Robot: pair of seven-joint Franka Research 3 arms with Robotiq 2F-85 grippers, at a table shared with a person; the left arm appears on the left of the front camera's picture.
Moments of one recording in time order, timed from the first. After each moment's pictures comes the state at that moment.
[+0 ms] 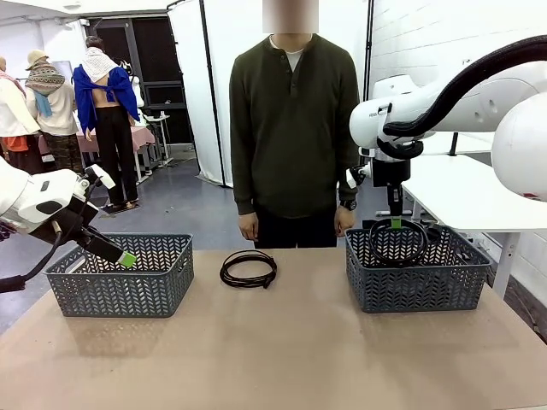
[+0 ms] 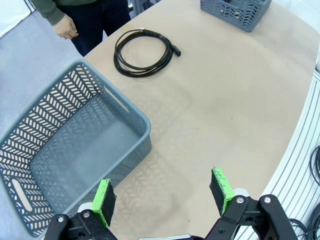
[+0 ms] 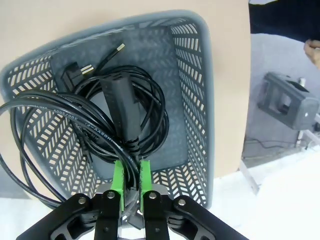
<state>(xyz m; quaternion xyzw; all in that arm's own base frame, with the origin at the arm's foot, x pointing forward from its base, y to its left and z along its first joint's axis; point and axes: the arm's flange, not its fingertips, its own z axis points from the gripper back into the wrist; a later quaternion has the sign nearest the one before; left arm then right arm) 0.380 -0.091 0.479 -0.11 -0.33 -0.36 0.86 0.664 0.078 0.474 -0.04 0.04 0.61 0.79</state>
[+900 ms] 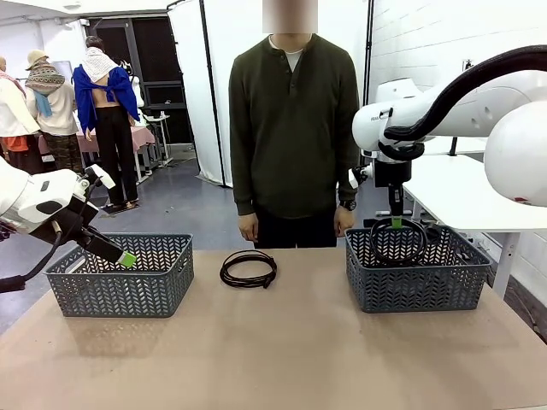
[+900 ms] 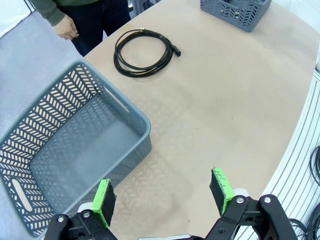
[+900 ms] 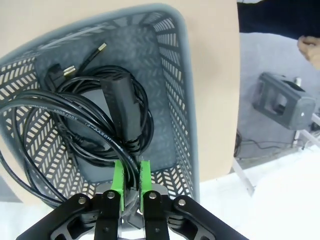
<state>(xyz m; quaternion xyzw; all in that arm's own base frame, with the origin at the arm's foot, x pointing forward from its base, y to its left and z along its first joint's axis) 0.380 -0.091 0.479 -0.11 -0.33 -0.36 0.86 0.685 0.066 0.464 -0.05 0.03 0.61 0.79</state>
